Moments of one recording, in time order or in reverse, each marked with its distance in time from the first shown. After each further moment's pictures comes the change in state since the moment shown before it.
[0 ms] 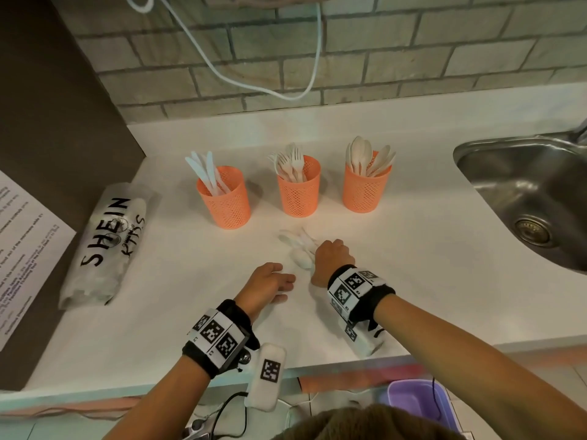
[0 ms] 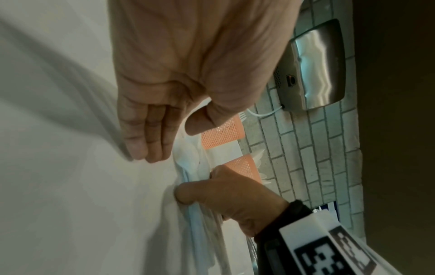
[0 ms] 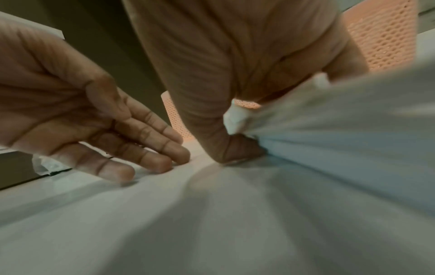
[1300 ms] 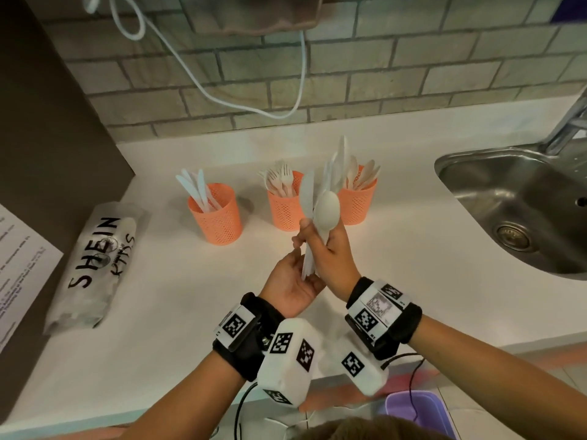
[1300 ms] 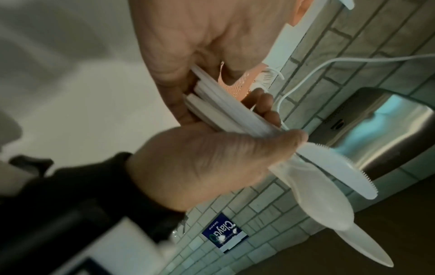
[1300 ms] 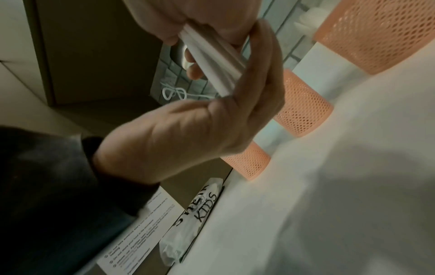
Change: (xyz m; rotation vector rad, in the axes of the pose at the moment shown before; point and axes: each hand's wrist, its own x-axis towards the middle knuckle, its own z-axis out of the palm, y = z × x) left_hand -0.008 0.048 0.050 -0.865 -0.274 -0.090; right_hand -0.053 -0.002 -0.047 1.515 0.451 -0.548
